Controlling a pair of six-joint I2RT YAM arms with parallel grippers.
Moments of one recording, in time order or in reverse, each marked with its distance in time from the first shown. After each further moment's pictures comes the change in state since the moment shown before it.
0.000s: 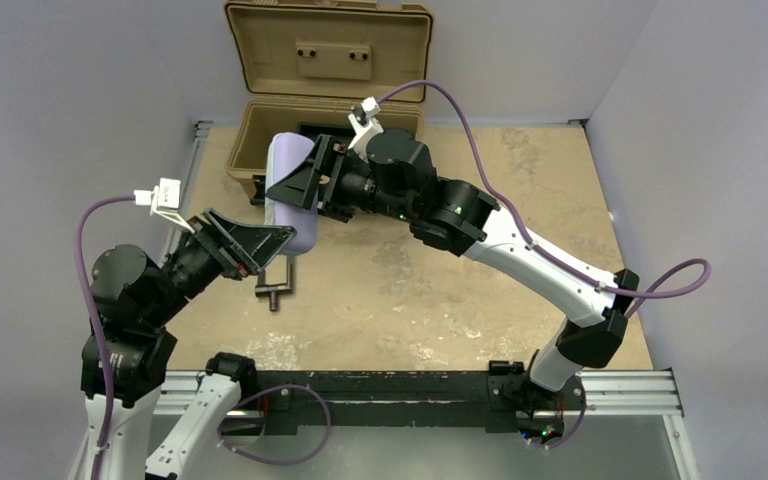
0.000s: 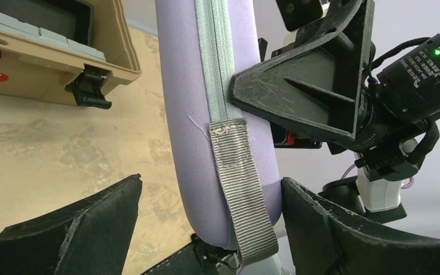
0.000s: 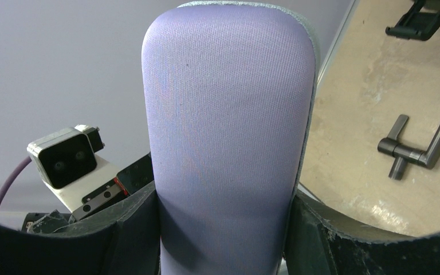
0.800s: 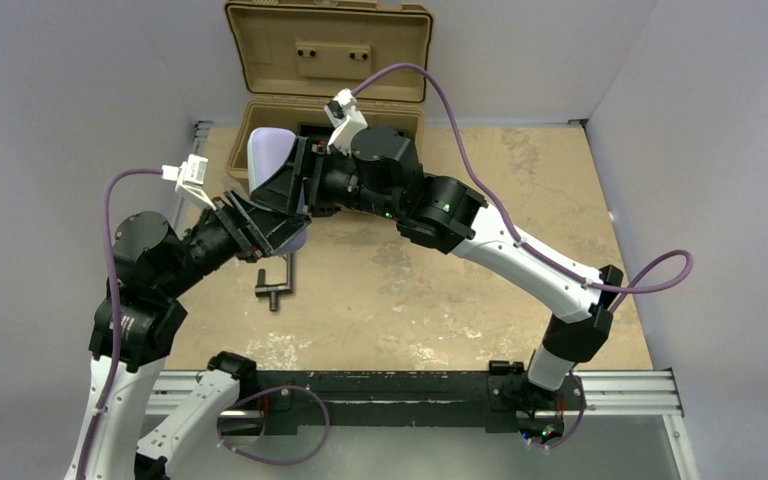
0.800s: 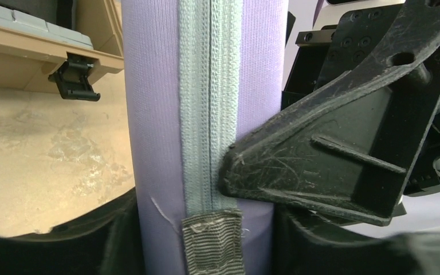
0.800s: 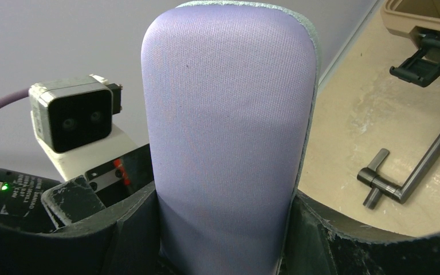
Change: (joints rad) left arm -0.099 0.135 0.039 0.034 -0.016 0.013; right arm 0.040 0.080 0.142 -0.023 0.019 -0.222
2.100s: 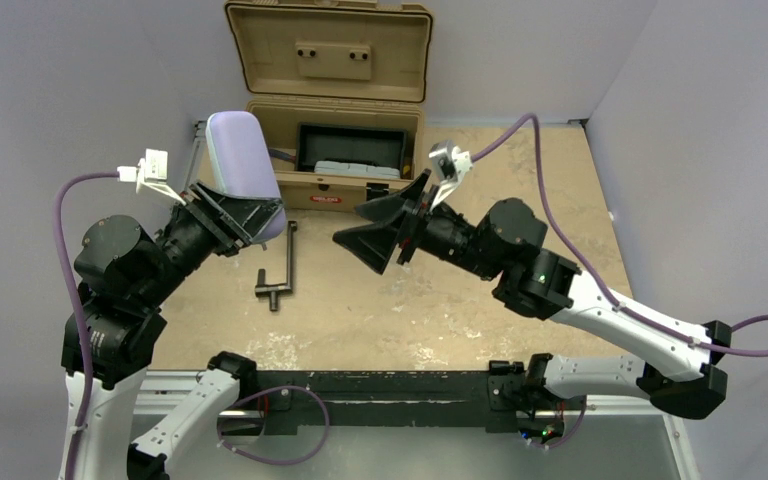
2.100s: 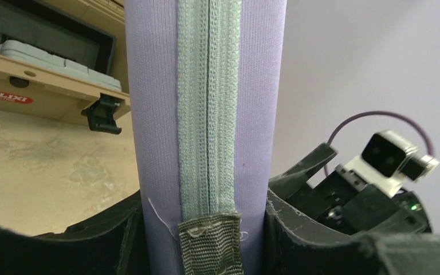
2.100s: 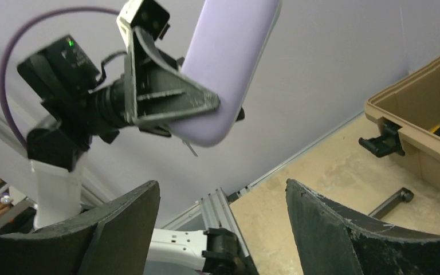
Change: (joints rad) left arm -0.003 0.024 0.164 -0.092 -0.191 -0.032; right arm 0.023 -0.620 -0.846 0.576 -0.042 -0.353
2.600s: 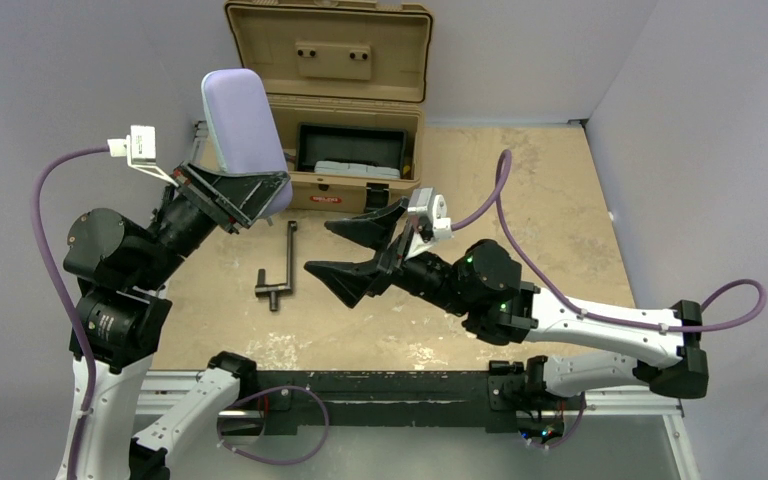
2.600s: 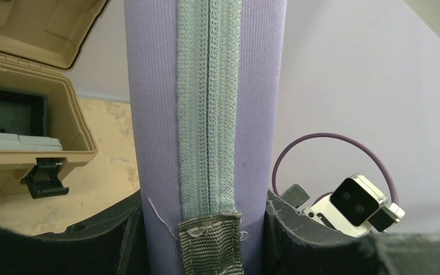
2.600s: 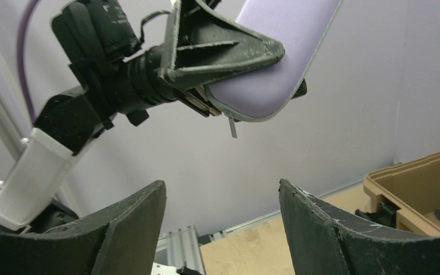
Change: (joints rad) left arm 0.000 0.038 0.000 0.276 0.105 0.005; right arm 0.196 0.068 -0.077 0.349 0.151 -0.317
